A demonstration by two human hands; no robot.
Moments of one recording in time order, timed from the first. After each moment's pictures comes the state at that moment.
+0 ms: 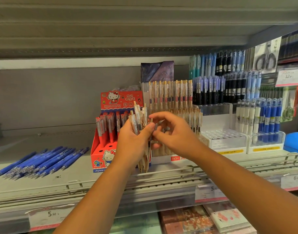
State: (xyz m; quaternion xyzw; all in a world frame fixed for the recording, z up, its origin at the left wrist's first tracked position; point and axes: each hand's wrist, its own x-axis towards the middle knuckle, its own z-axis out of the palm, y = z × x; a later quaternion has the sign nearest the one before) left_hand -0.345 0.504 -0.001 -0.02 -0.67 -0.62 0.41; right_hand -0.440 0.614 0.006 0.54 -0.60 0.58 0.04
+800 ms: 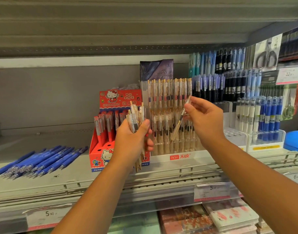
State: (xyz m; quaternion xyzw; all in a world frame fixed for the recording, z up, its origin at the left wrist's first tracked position) left_hand -0.351 0.500 -0.003 0.03 -0.65 -0.65 0.40; right_hand -0.495 0.638 0.013 0.33 -0.52 0.77 0.16
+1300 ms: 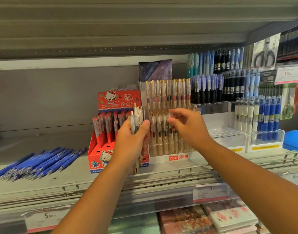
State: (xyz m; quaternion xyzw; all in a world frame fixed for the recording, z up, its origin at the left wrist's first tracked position) left_hand -0.350 0.499 -0.004 0.05 -0.69 -0.61 0.39; right_hand -0.496 0.623 0.004 0.43 -0.68 0.55 0.23
